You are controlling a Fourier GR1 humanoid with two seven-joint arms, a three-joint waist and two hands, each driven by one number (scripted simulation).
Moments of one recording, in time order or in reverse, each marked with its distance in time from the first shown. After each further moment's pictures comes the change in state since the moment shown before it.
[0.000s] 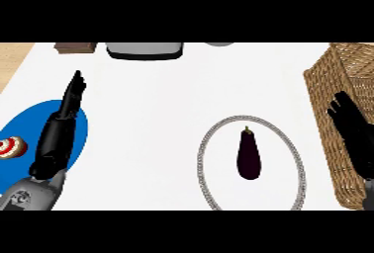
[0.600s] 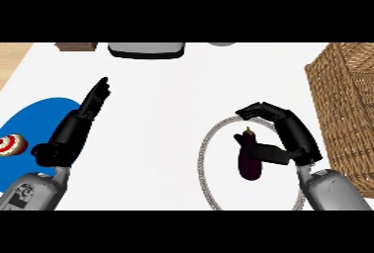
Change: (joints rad) left arm -0.033 -0.003 -0.019 0.039 0.128 -0.247 0.087; right arm -0.205 0.161 0.280 0.027 0.233 0.088 -0.155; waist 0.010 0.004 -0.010
